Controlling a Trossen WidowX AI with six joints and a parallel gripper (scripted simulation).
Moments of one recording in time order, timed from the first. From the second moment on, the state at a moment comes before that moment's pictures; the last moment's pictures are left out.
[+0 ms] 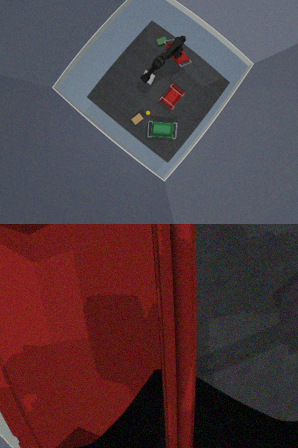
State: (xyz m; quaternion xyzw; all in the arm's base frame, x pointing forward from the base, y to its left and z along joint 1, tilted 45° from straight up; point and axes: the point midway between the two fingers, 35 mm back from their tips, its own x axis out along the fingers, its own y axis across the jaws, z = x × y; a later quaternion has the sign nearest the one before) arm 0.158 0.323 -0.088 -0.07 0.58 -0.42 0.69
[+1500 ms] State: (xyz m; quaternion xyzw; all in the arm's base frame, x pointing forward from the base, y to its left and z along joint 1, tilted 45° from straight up) arm 0.304 0.197 0.056 0.17 0.44 -0.55 0.70
